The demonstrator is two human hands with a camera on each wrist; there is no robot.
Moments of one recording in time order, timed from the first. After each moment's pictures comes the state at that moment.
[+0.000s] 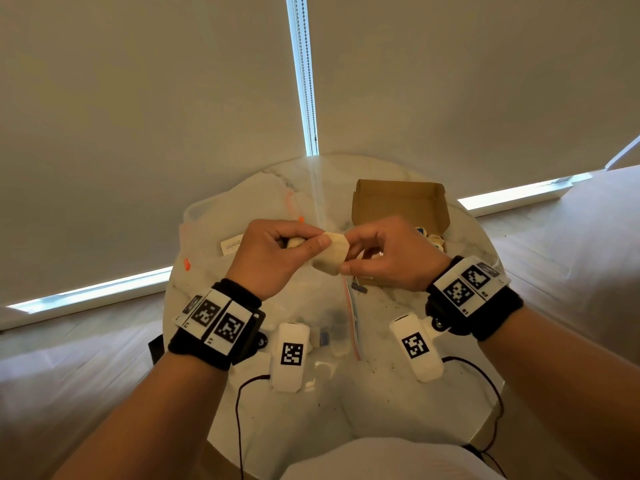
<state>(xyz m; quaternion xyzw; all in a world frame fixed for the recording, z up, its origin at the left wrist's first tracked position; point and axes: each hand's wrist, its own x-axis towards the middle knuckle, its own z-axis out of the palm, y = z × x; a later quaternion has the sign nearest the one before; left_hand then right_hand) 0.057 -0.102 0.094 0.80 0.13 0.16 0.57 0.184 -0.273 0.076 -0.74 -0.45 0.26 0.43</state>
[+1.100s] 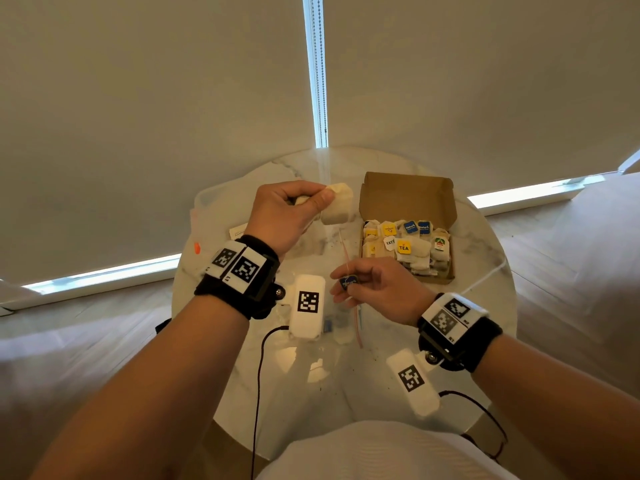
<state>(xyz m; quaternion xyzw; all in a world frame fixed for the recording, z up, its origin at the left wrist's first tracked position) 0.081 -0.101 0.100 0.71 0.25 0.19 0.63 0.133 -0.284 0.028 -0.68 -0.31 0.42 0.52</state>
